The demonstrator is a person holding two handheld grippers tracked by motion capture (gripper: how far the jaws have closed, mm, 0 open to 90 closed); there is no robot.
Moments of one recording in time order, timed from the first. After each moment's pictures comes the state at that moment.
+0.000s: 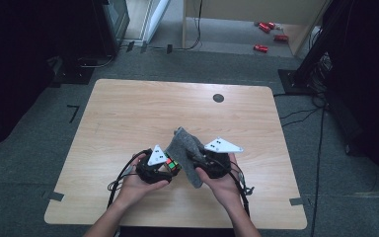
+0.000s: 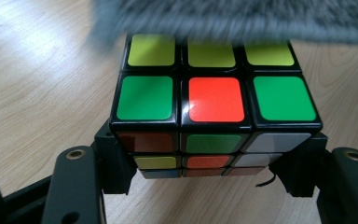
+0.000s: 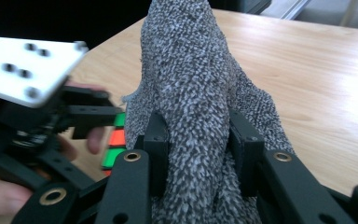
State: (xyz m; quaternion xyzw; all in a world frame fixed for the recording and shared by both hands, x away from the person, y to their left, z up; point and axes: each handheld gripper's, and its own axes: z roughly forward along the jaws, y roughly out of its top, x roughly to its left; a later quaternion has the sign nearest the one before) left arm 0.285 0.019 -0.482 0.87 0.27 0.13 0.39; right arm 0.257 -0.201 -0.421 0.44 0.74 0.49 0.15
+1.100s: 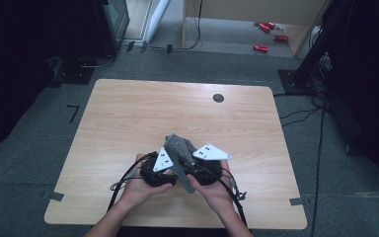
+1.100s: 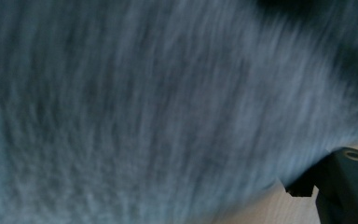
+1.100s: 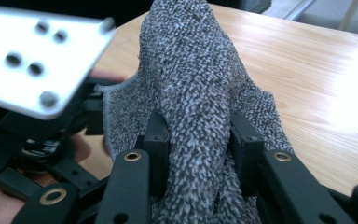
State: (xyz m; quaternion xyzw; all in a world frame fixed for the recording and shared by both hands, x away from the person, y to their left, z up) left arm 0.271 0.005 -0.473 0.87 0.23 0.15 0.40; right arm 0.242 -0.174 -0.422 0.42 0.75 0.47 0.18
